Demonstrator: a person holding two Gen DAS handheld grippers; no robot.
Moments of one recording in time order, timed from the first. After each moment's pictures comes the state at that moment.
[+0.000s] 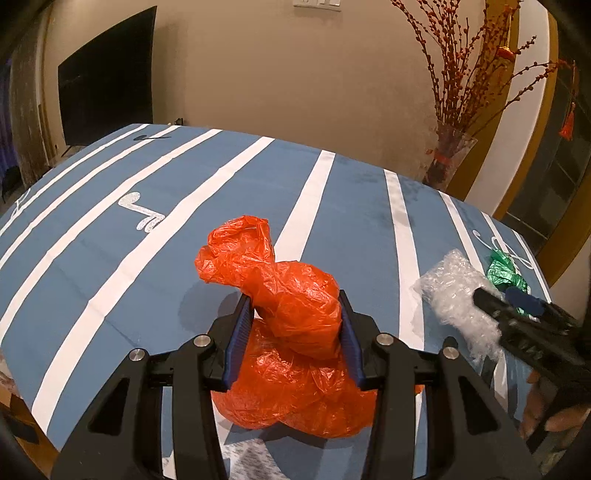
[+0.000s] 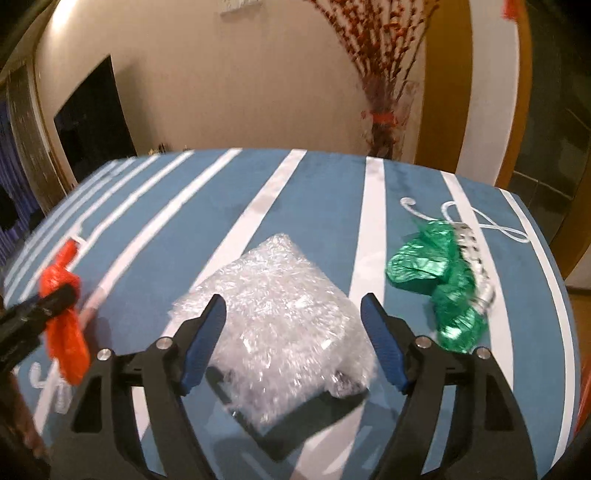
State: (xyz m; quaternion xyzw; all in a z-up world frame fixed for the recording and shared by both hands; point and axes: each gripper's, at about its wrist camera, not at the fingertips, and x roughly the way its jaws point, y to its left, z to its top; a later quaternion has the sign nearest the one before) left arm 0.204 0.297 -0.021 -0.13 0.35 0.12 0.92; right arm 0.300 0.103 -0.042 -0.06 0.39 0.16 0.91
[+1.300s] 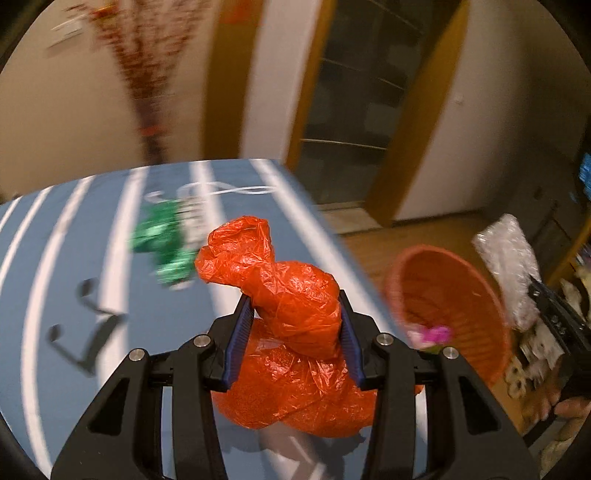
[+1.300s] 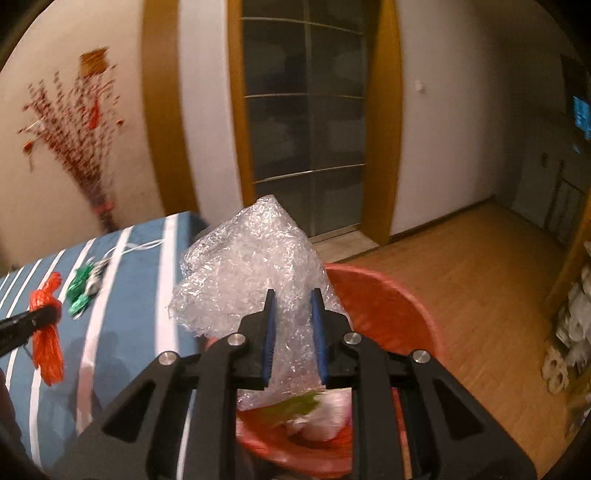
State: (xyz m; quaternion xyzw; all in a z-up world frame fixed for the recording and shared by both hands) left arm 0.200 -0.044 0.010 -0.02 0.36 -0.22 0.91; right arm 0.083 -0.305 0.022 0.08 0.26 -0.20 0.94
